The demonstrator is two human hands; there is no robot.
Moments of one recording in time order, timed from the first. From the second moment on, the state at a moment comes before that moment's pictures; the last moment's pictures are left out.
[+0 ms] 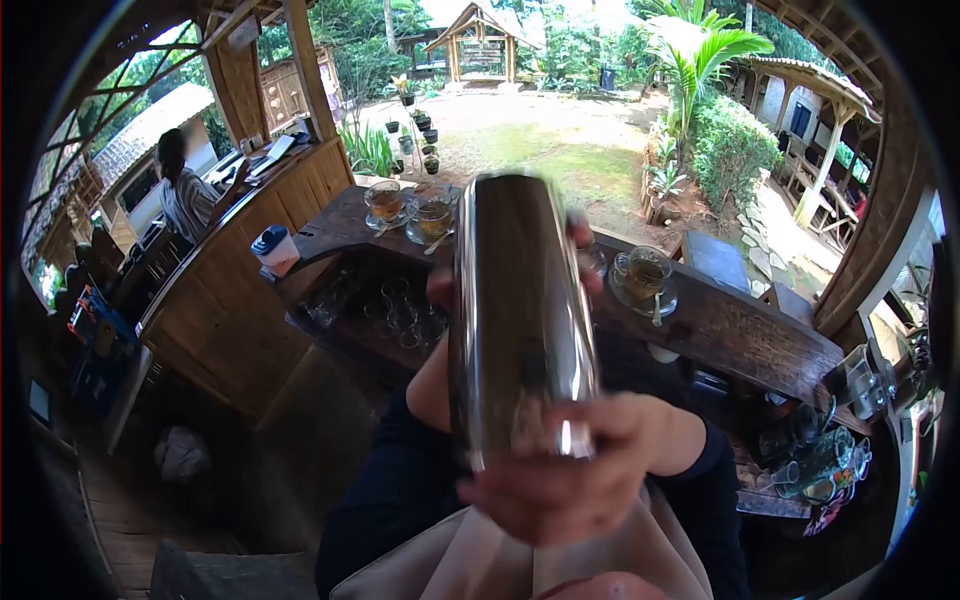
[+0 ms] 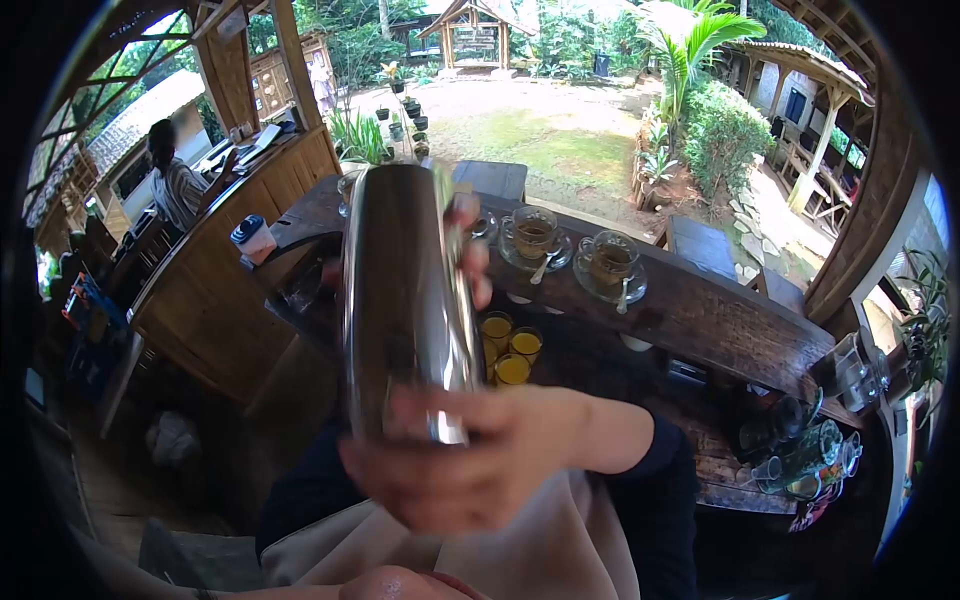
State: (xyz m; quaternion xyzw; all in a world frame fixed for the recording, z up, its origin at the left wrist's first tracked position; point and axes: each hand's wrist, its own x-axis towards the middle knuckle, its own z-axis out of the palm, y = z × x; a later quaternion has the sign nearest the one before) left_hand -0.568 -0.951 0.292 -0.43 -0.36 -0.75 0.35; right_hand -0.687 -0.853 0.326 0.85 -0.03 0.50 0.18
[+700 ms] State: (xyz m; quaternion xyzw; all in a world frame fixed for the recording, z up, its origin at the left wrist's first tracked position) left_hand -0.827 -0.941 0.303 -0.04 -0.25 -0.93 0.28; right_hand -0.911 -0.830 0.334 0.51 -0.41 0.74 -0.17
